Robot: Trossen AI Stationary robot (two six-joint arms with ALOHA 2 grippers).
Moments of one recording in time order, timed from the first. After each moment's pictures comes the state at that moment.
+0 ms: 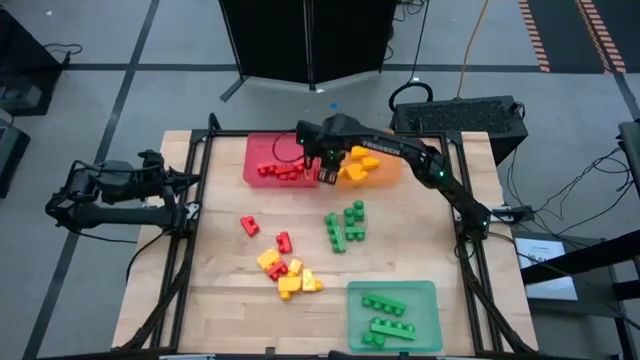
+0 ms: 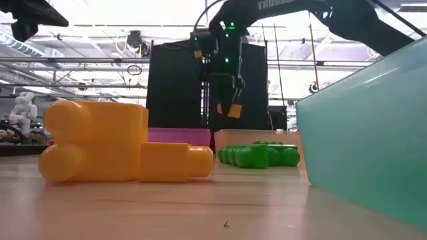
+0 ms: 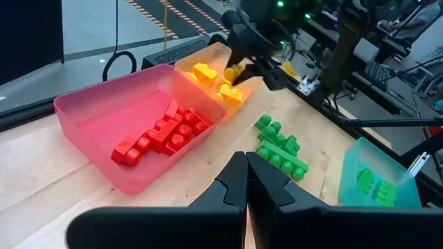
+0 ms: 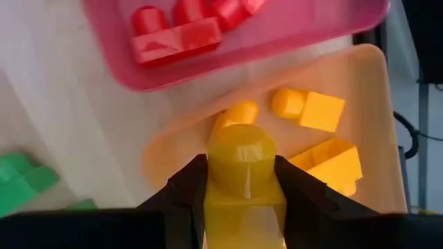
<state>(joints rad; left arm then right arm) 0.02 0.18 0.85 -1.05 -0.33 -0.60 -0.35 2.33 2.31 -1.39 0.18 -0.07</state>
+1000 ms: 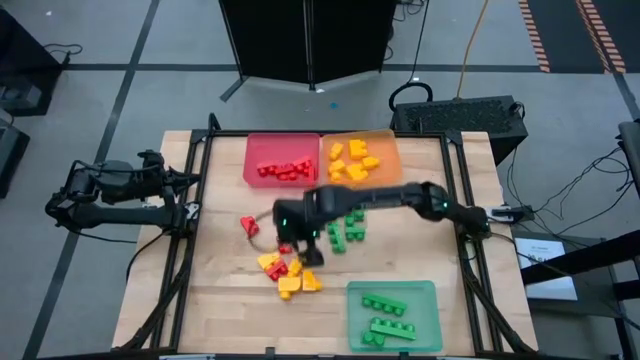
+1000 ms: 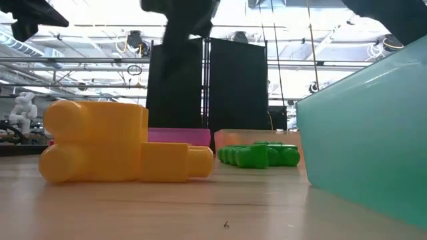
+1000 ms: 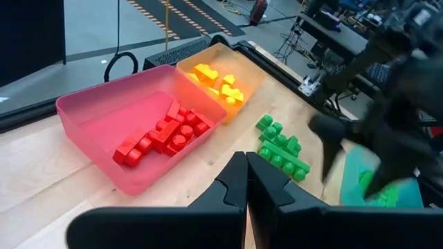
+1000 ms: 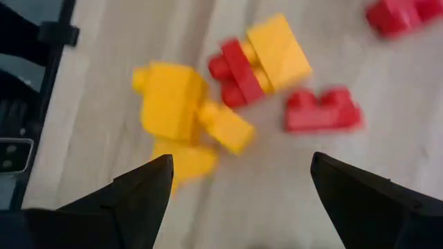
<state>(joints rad) 0.02 0.18 0.85 -1.05 -0.33 -0.60 0.08 2.33 2.31 -1.12 -0.25 -0.07</state>
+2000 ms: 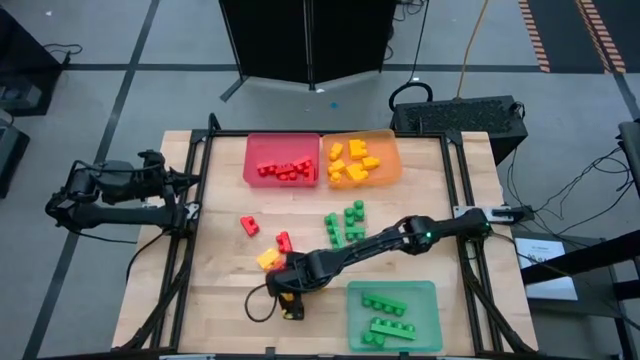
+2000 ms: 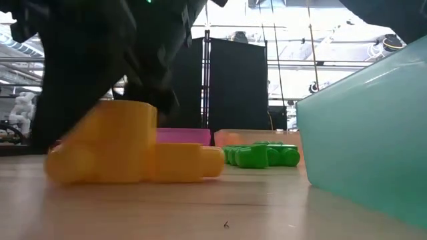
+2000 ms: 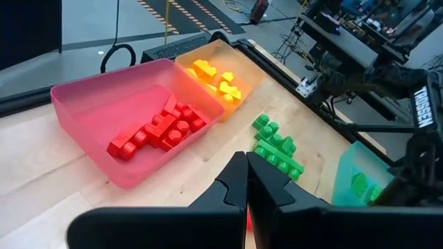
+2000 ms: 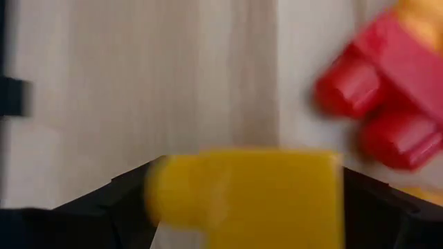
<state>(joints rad) 0.03 0.18 0.85 -1.05 -0.32 -0.65 0.31 2.57 2.31 -0.82 -0.03 0.39</state>
